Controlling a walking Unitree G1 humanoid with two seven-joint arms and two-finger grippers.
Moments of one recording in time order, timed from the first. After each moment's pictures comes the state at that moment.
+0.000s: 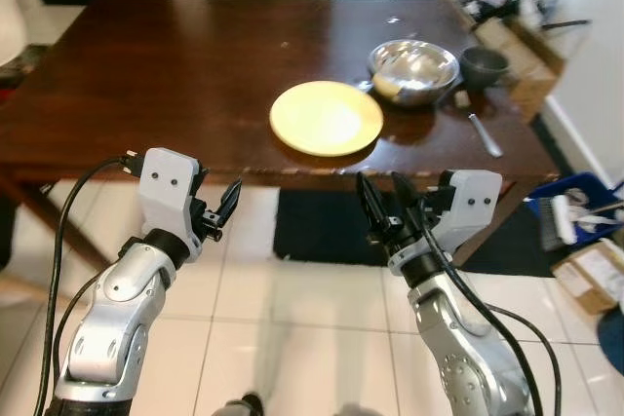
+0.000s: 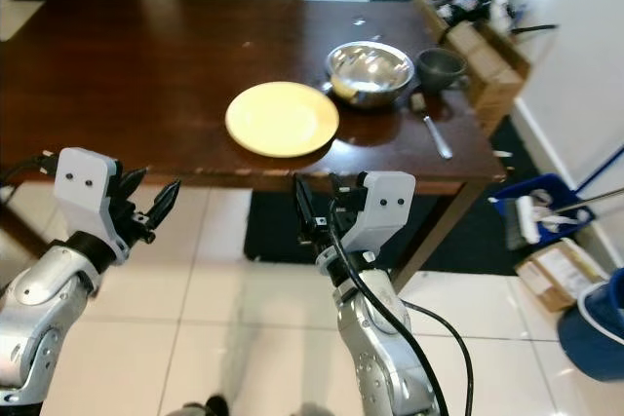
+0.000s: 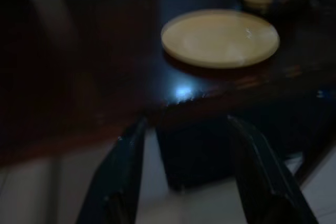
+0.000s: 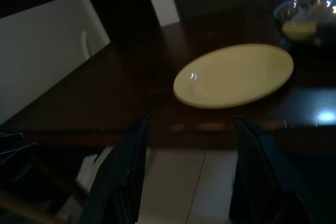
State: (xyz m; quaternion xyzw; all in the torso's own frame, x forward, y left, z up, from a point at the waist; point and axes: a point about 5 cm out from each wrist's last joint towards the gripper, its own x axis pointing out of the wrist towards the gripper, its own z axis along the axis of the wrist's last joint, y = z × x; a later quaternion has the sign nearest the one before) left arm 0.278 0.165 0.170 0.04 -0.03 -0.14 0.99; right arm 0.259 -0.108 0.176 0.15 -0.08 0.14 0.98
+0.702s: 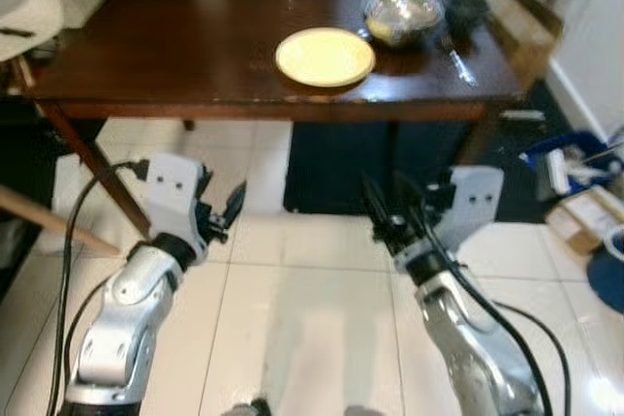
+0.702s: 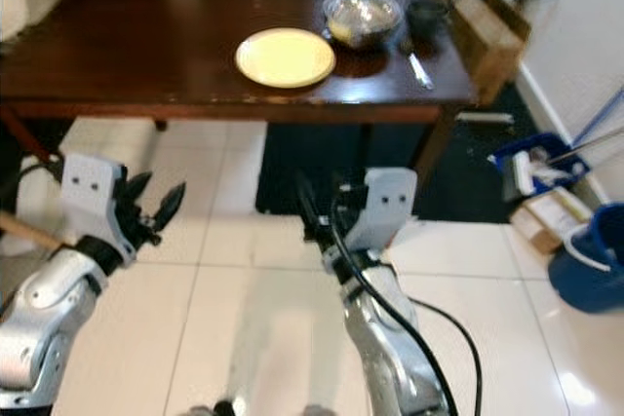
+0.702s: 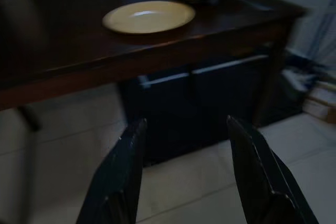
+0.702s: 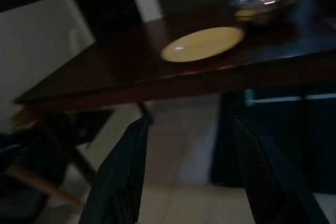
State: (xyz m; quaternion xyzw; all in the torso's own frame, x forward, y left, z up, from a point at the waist) left arm 0.279 0.157 0.172 0.04 -0.03 -0.16 0.99; right arm 0.260 -0.116 0.174 0.14 -0.08 0.12 0.98
